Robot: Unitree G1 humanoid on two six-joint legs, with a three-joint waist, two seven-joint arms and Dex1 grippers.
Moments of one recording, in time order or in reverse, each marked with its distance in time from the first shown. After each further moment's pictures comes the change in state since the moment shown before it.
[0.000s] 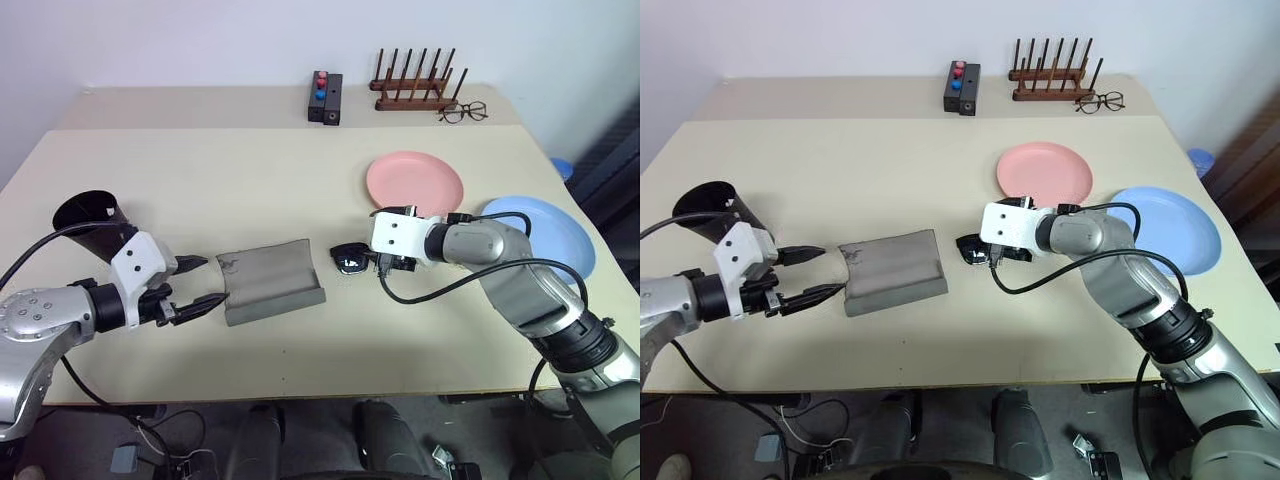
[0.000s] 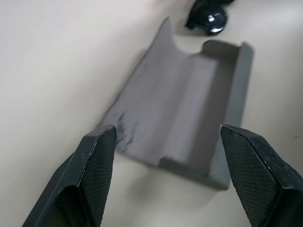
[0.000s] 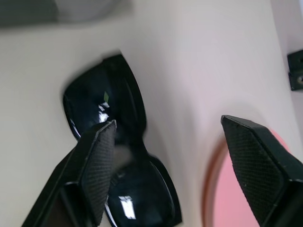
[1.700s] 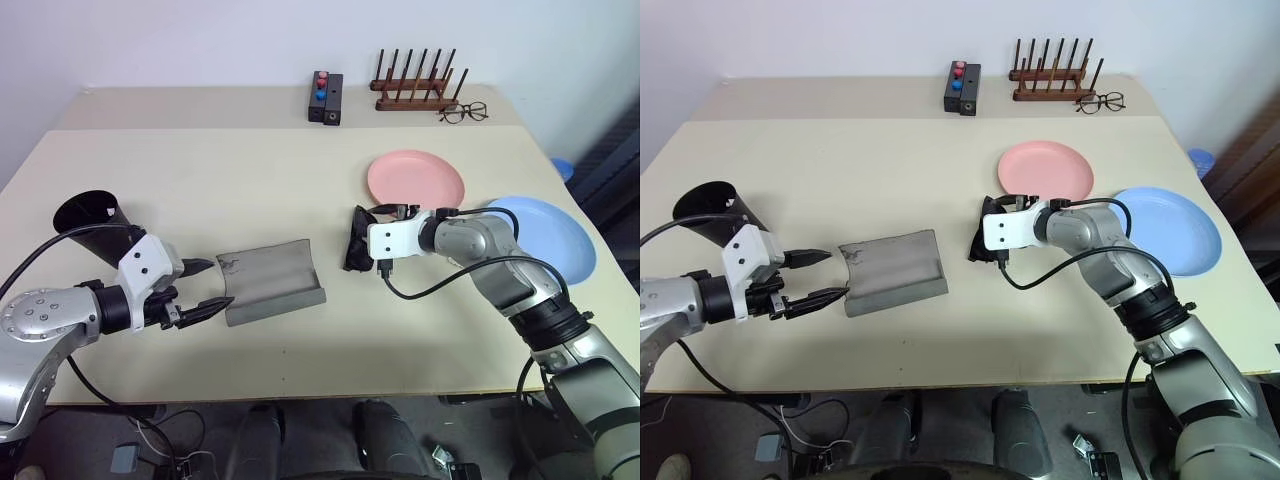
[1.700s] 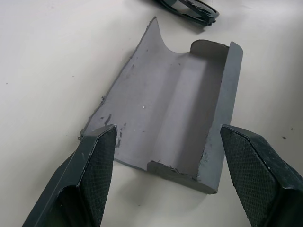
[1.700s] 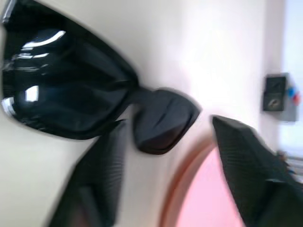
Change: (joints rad) left arm 0.010 0.009 -0.008 -0.014 0.002 0.004 0.006; right arm -0.071 0.092 -0.020 0.360 -0.259 -0.506 -0.059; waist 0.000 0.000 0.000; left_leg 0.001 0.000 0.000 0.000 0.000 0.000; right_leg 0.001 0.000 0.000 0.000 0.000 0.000
